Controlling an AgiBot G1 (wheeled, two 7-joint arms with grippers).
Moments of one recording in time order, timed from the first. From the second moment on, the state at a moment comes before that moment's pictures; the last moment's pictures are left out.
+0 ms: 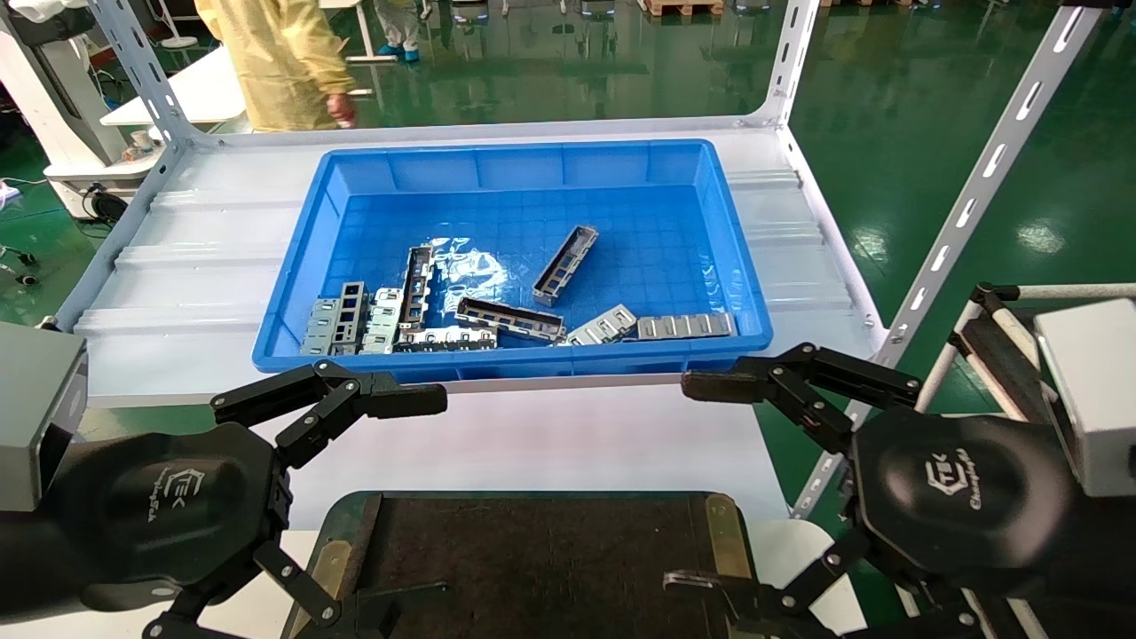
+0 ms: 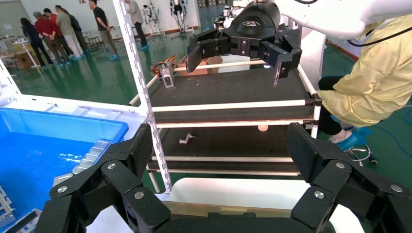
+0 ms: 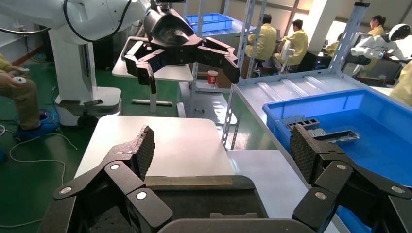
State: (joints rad) left arm -1.07 0.61 0.28 -1.28 0.73 1.49 -0.19; right arm 1.09 -0.58 -0.35 1.28 -0.68 -1.47 0.15
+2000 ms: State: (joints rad) left arm -1.11 0.65 0.30 -1.26 0.81 1.42 -0.19; right arm 1.09 -0.58 -0.35 1.28 -0.68 -1.47 0.15
